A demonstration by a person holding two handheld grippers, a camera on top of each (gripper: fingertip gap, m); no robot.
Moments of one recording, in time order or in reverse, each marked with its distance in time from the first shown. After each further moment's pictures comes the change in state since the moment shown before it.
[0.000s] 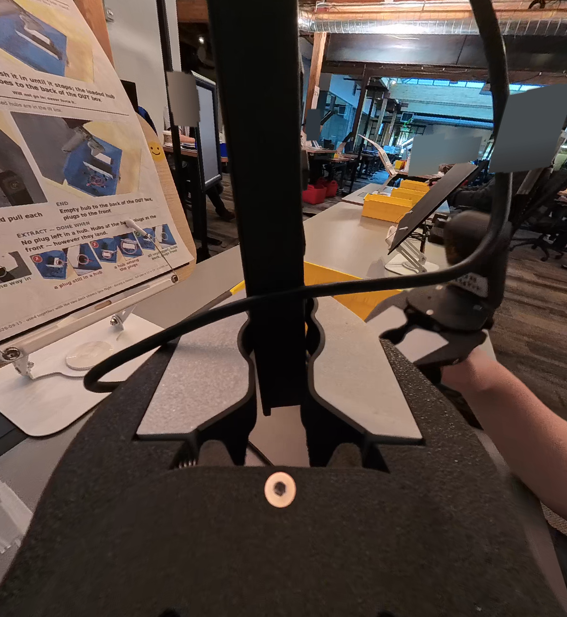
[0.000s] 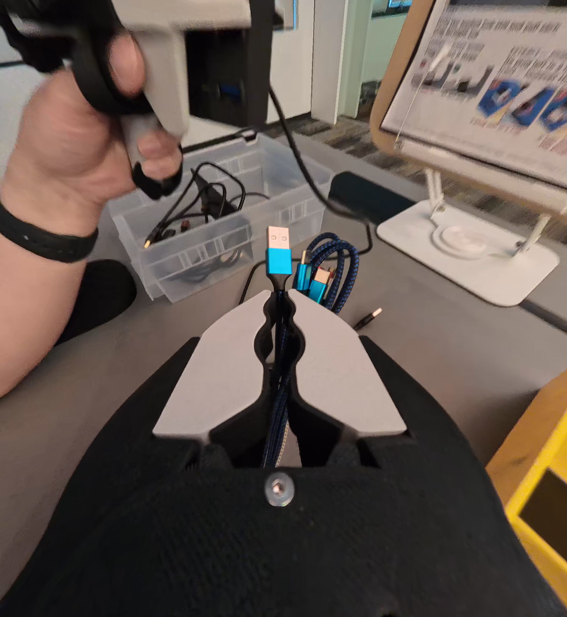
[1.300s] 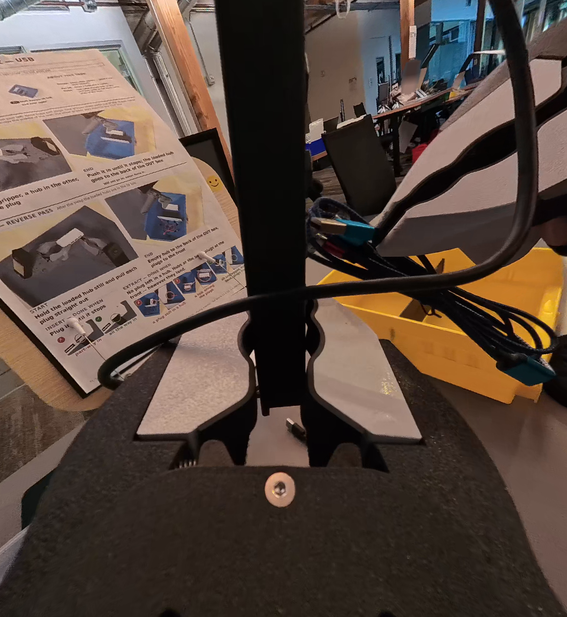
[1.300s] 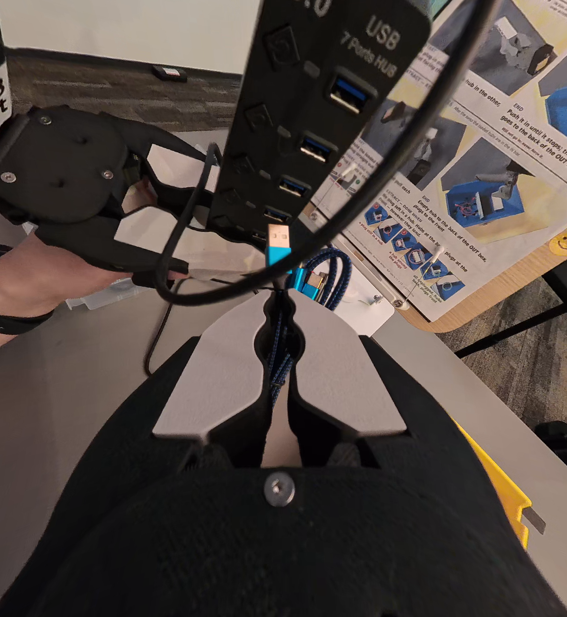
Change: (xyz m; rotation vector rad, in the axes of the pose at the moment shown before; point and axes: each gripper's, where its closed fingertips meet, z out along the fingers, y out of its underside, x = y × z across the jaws) left arm 0.003 0.009 0.033 -0.021 -0.310 0.394; right arm 0.014 -0.101 -0.027 -0.107 0.228 -0.325
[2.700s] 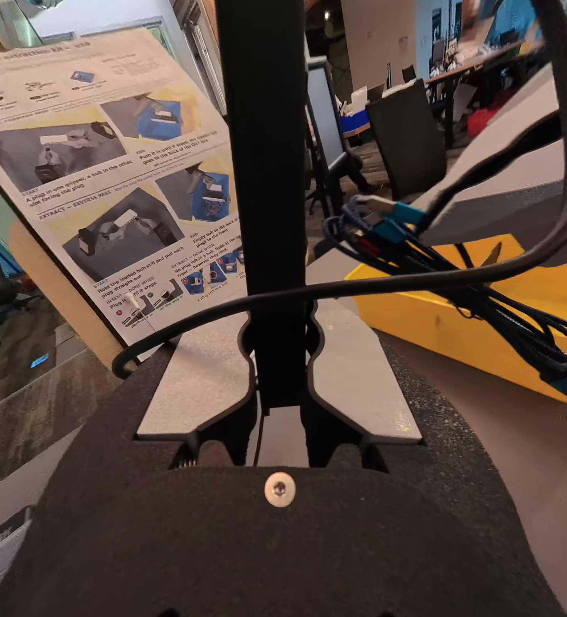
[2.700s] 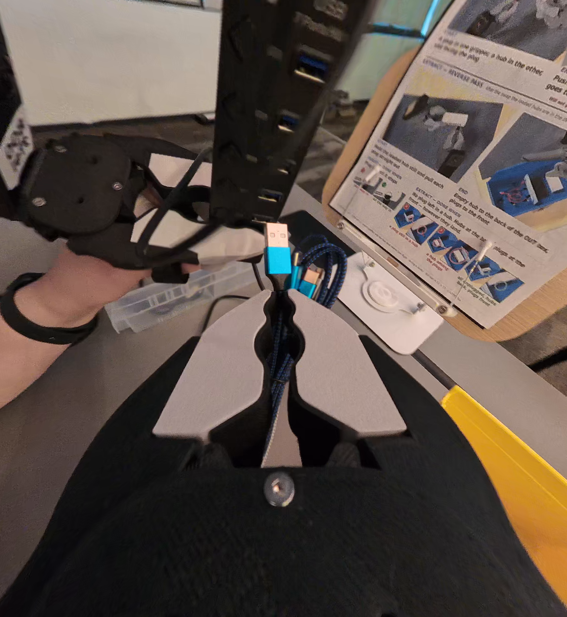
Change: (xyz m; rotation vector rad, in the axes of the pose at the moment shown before) left arm -0.029 0.008 -0.010 -0.062 -0.117 0.032; right arm -0.002 -0.001 0.010 0.064 -0.113 0.145
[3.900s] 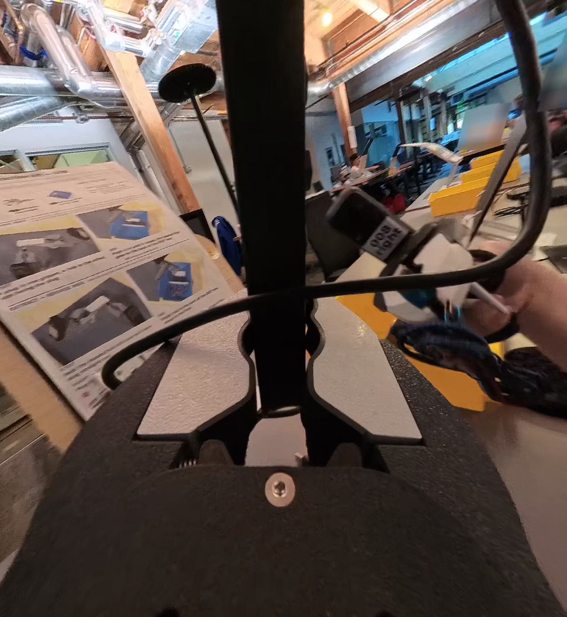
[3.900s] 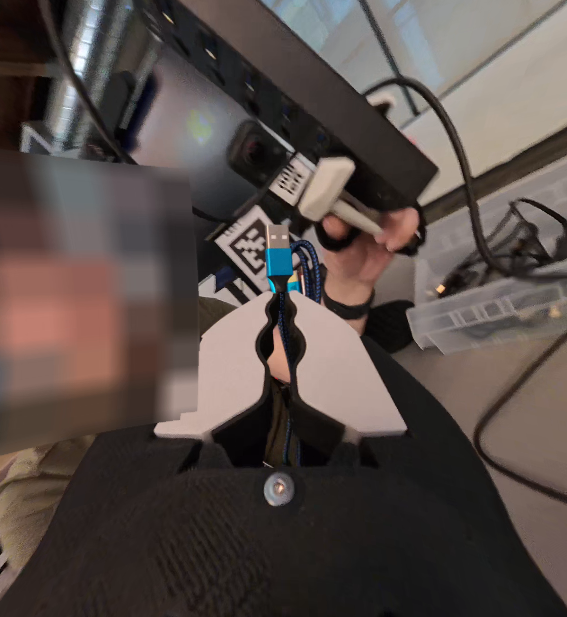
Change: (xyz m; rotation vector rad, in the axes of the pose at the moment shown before) left arm 0.009 -0.048 -0.044 0.281 0.222 -0.009; right arm -0.075 -0.003 -0.032 0.128 -1.183 0.639
